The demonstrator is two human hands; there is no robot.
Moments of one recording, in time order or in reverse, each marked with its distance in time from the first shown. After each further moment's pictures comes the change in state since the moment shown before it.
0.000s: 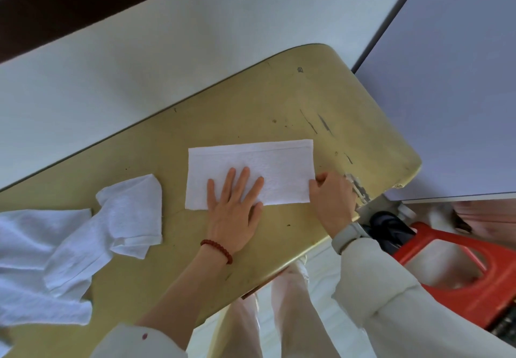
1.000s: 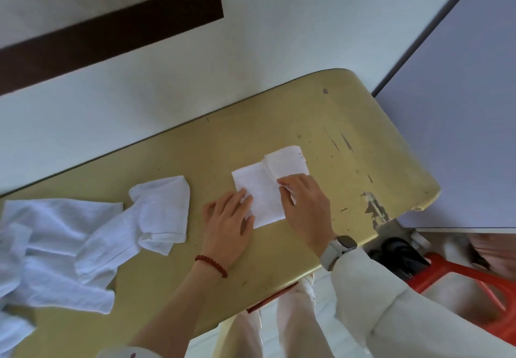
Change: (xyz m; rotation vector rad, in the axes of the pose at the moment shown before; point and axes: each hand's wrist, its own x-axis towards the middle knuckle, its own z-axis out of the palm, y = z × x) left_hand -0.027 -0.034 -0.023 -0.147 0.181 -0.086; right_hand -0.039 -0.050 0.020 0.176 0.288 -0.835
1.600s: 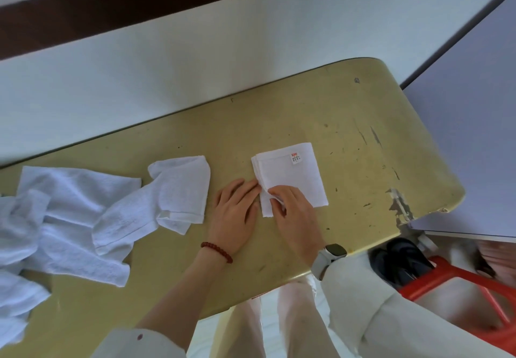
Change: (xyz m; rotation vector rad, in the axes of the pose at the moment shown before) left_hand -0.014 -0.025 0.007 -0.199 0.121 -0.022; right_hand -0.038 -0.028 0.045 0.169 -0.203 0.014
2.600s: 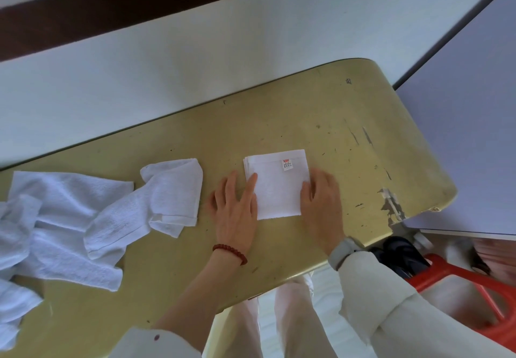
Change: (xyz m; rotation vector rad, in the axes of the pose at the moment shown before) left_hand 0.006 0.026 0.015 0.218 0.019 -0.272; right_hand 0.016 0.022 -0.039 -0.022 0.014 0.455
